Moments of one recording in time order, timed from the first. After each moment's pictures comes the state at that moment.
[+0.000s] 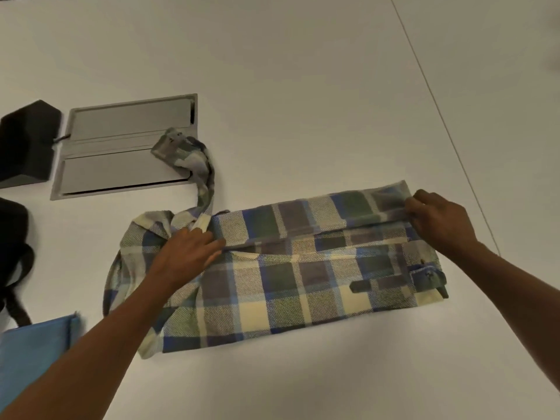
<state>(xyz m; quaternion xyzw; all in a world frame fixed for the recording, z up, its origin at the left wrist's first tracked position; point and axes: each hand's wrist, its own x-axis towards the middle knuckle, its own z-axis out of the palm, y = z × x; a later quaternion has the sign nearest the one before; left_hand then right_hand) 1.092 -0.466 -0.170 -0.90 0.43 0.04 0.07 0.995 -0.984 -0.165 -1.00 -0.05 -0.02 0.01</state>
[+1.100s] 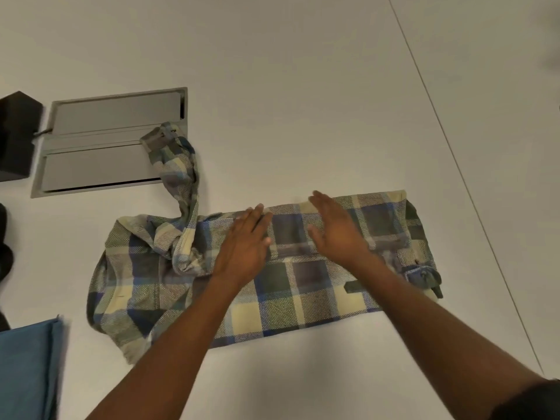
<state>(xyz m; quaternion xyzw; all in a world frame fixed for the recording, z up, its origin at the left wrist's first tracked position) 1.060 -0.588 -0.200 -0.95 0.25 0.11 -0.14 1.026 -0.819 -0.198 -0.96 0.01 0.07 0.29</state>
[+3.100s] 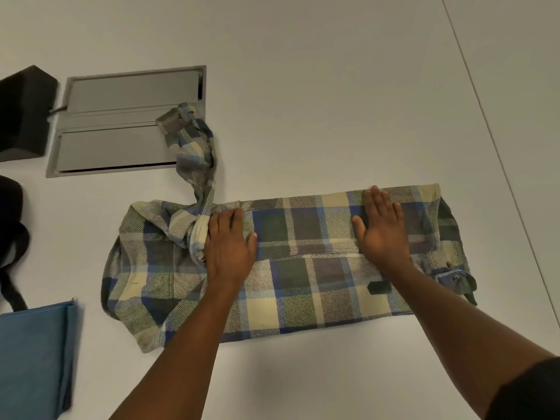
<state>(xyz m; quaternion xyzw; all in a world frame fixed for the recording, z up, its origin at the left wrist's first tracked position) 1.057 -0.535 -0.235 -0.99 0.06 0.04 -0.12 1.014 -0.859 -0.263 -0.98 0.11 0.04 0.14</state>
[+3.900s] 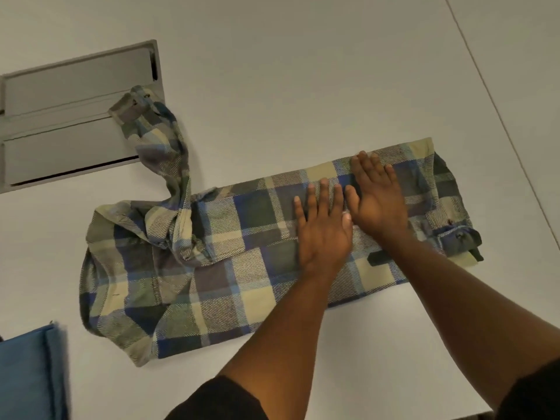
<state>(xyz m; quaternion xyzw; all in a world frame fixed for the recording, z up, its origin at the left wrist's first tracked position) 1.007 -0.712 -0.260 -0.97 0.22 0.12 -0.07 1.013 -0.856 -0.269 -0.99 0.12 0.01 0.12</state>
